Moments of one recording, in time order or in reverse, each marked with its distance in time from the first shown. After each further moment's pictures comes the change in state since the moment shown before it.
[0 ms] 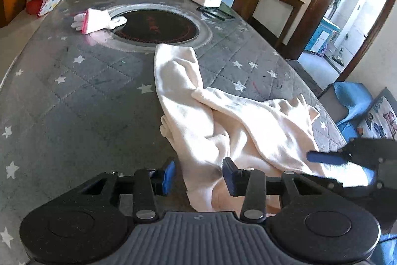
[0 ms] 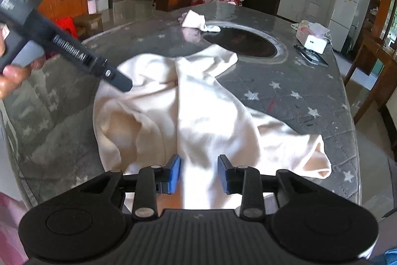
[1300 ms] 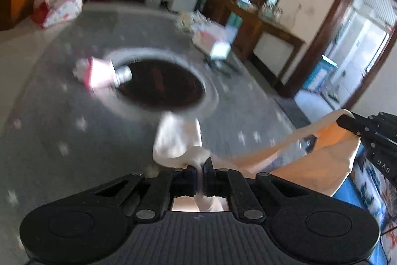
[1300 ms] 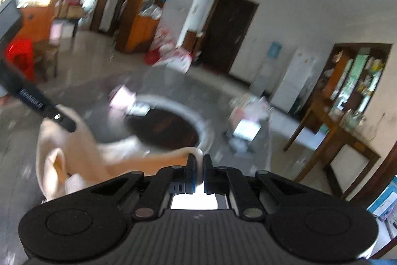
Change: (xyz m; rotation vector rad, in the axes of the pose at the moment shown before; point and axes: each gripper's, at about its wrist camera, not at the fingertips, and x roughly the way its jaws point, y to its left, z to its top) left arm -0.021 0.025 0.101 -0.067 -0.188 -0.028; right arm -0.038 -0.071 0.129 -0.084 -0.286 -0.294
